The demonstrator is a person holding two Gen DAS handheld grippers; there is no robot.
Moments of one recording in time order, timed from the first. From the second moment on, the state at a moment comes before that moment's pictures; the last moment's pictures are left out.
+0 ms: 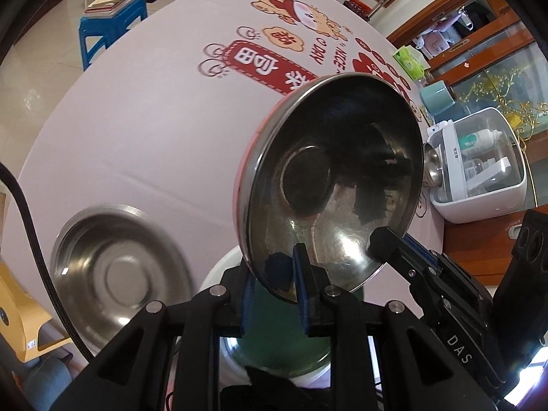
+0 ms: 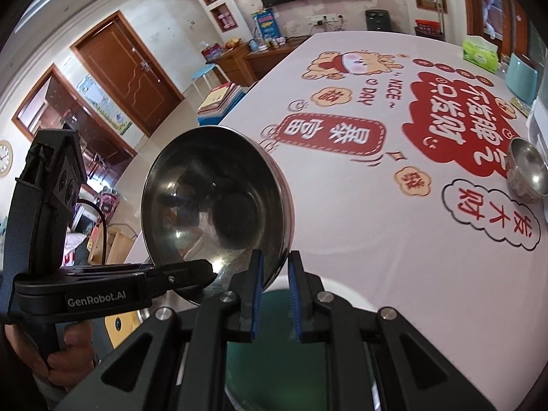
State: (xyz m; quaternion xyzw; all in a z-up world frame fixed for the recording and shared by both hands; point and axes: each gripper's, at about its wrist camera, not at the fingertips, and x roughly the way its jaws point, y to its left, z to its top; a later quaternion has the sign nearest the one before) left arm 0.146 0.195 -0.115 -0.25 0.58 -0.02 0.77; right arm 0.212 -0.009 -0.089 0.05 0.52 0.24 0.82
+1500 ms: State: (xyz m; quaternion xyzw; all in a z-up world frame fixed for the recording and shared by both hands) left arm 0.054 0.317 -0.173 -0.15 0.69 -0.09 0.70; right arm 0.108 0.118 -0.138 0.12 0.60 0.13 0.78
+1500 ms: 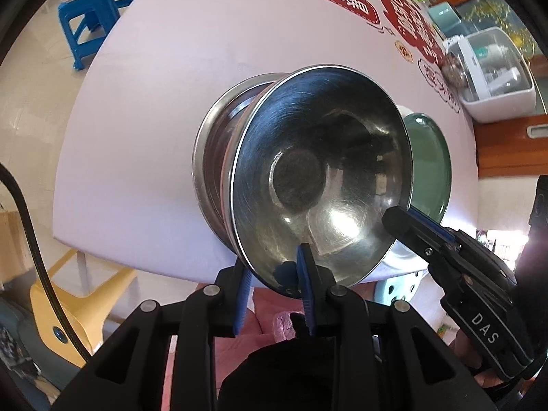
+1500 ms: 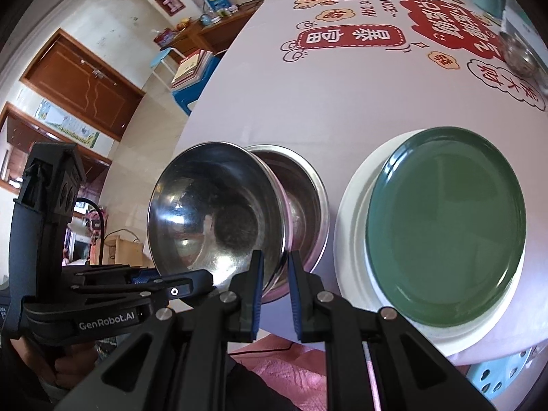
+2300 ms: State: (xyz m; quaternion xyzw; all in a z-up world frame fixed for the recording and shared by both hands) left arm 0.074 0.320 -0.165 -0.11 0.67 -0.15 0.72; right arm 0.109 0.122 -0.143 0.16 0.60 0.07 0.78
